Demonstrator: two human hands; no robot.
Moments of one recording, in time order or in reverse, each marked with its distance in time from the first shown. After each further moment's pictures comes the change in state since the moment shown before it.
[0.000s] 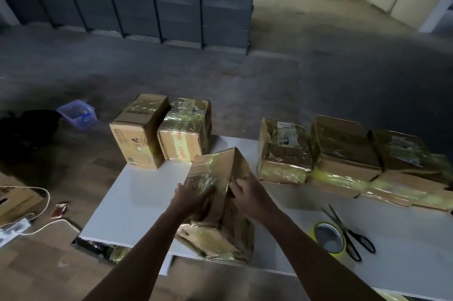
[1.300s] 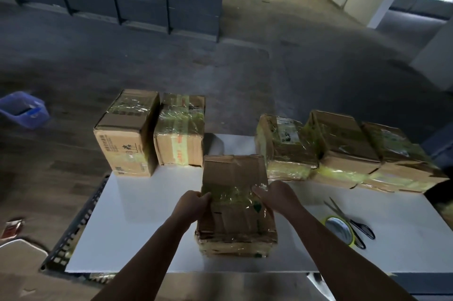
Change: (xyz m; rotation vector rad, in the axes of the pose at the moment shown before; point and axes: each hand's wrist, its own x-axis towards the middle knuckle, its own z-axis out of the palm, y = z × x) left_hand 0.057 -0.034 -0.021 -0.317 -0.245 -0.045; right_hand 0.043 0.016 0.013 -0.198 -0.020 0.559
